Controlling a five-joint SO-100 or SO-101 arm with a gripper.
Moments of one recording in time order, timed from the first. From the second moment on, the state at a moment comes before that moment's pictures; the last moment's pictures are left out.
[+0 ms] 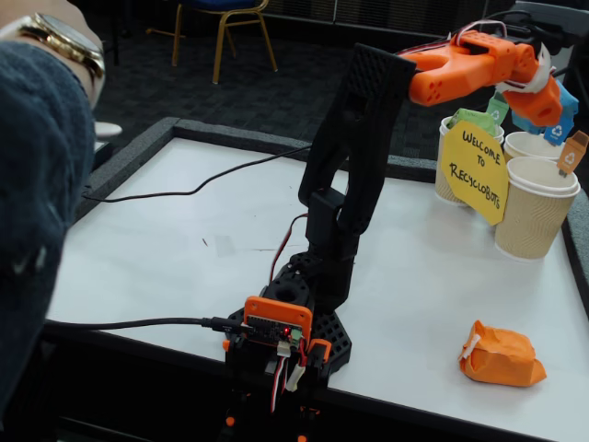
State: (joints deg) arm 34.1 73.3 69.6 39.2 -56.9
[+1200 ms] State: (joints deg) arm 36.1 70.3 65.8 46.5 -56.9
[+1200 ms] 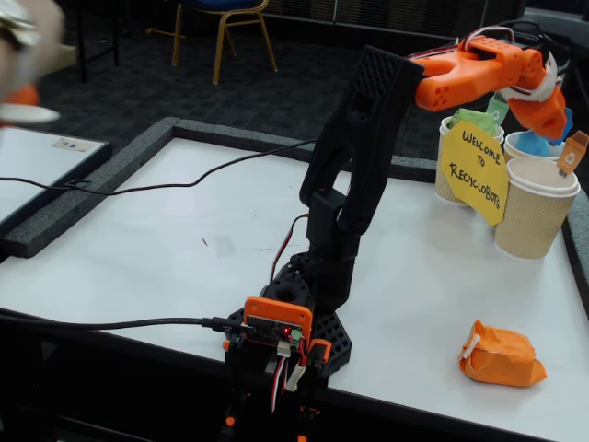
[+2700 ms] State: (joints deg) arm 54.3 161.4 134.2 65.1 -56.9
